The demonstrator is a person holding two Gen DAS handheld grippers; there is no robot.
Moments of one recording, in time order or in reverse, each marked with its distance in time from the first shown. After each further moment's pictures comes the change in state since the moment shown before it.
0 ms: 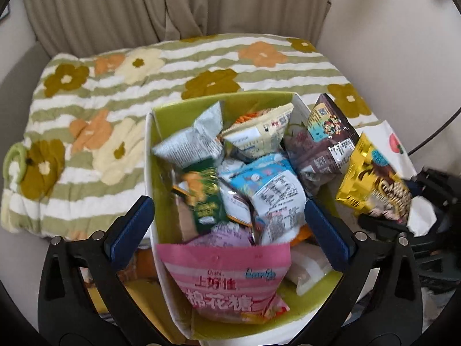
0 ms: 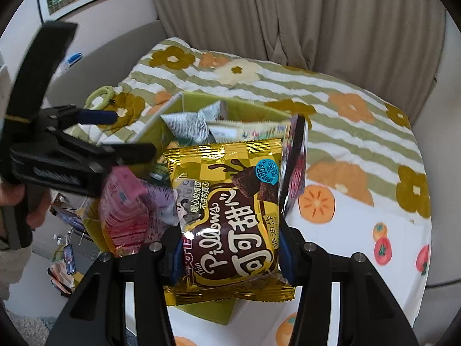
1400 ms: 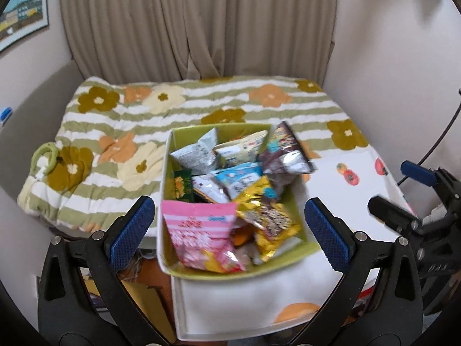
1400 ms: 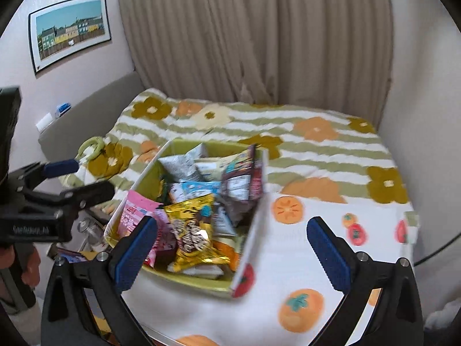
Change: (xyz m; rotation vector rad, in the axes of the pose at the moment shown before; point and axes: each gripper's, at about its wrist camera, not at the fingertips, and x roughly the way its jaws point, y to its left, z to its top) left arm -0.131 -0.079 -0.069 -0.053 -0.251 0.112; right arm -0.115 0.002 -0.050 0.143 -0.258 -0.112
